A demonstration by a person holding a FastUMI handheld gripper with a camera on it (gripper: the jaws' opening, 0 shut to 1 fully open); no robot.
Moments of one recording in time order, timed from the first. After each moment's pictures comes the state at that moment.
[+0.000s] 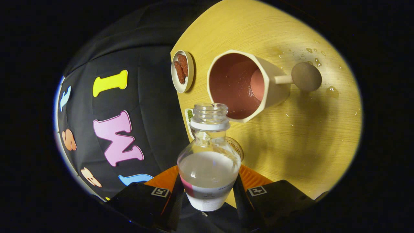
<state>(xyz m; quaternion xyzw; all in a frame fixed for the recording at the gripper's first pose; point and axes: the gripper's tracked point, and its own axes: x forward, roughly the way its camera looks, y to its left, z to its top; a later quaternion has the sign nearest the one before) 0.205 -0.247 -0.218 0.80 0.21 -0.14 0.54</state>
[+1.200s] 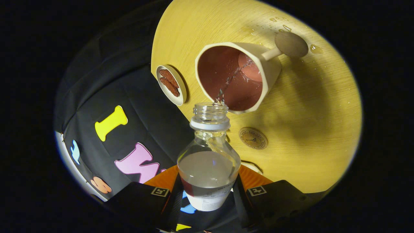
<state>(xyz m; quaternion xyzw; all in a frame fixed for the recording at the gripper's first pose) 0.228 -0.275 -0.185 0.91 0.14 -0.15 0.37</state>
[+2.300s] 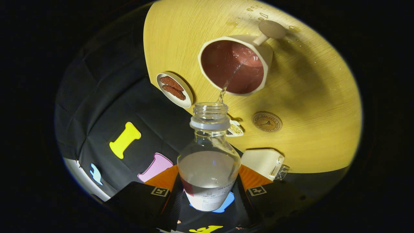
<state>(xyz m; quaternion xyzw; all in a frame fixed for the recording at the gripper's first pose) 0.230 -0.293 -0.148 0.95 0.10 -0.15 0.27</state>
